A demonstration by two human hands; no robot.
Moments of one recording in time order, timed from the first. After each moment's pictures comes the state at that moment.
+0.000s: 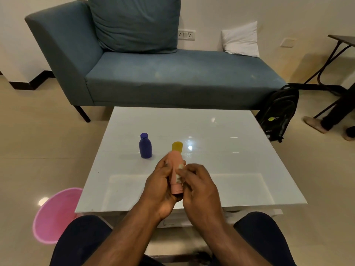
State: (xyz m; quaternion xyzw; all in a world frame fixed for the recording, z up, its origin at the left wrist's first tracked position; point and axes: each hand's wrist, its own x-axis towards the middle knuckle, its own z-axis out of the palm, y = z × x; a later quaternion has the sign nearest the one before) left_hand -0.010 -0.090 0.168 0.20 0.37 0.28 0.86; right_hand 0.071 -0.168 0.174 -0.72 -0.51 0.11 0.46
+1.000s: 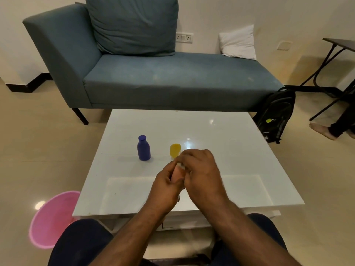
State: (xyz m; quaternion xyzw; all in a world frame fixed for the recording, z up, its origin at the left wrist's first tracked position) left_hand -0.004 -0.095 0.157 0.60 0.40 0.28 0.63; right_hand 0.093 -0.144 0.208 -0.73 -0.59 0.00 0.33
